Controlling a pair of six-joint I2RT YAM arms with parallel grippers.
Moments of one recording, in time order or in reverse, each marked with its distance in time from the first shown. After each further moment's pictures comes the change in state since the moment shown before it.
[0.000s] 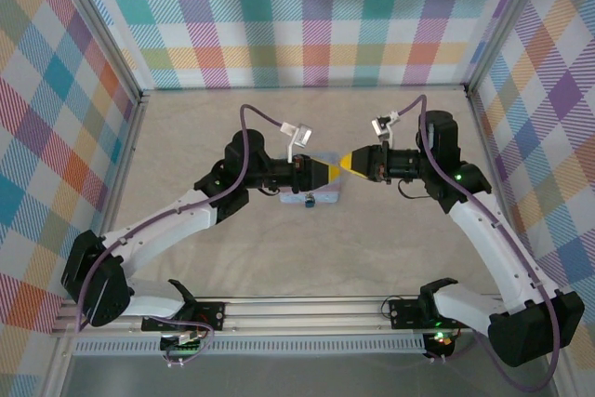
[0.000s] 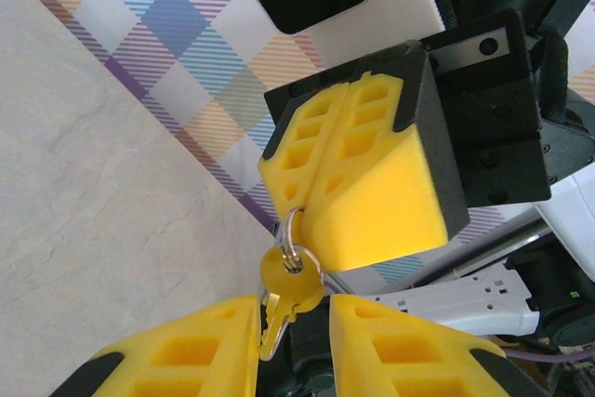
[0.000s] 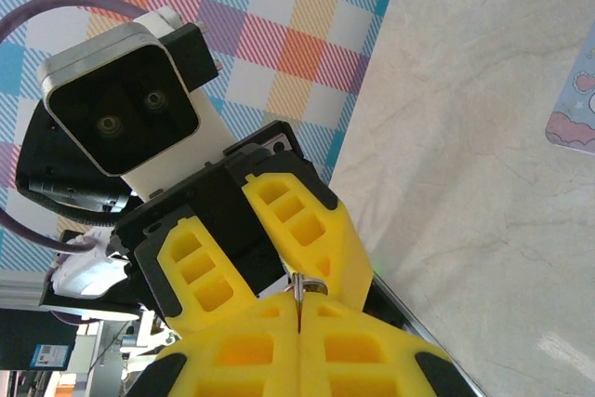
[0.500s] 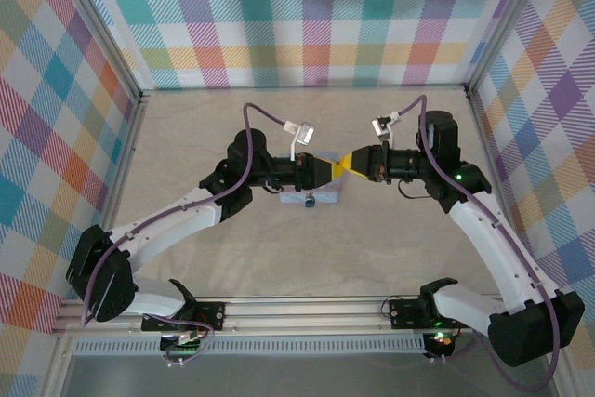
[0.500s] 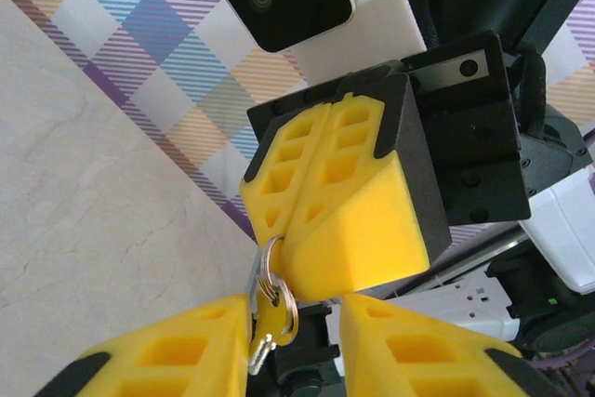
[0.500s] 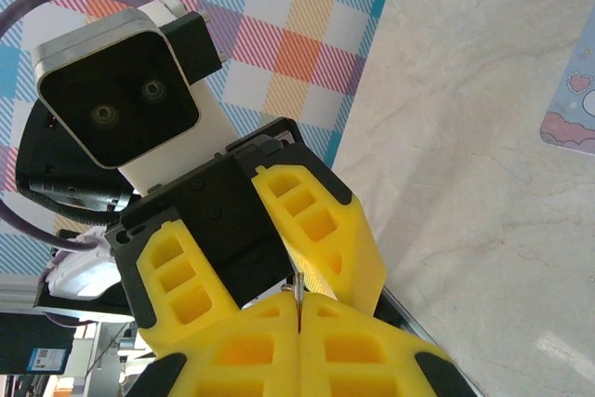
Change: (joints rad) left arm 0.000 0.039 -0.001 0.082 0.031 -0.053; right arm 0.000 0.000 0.000 -0.006 0.008 0.000
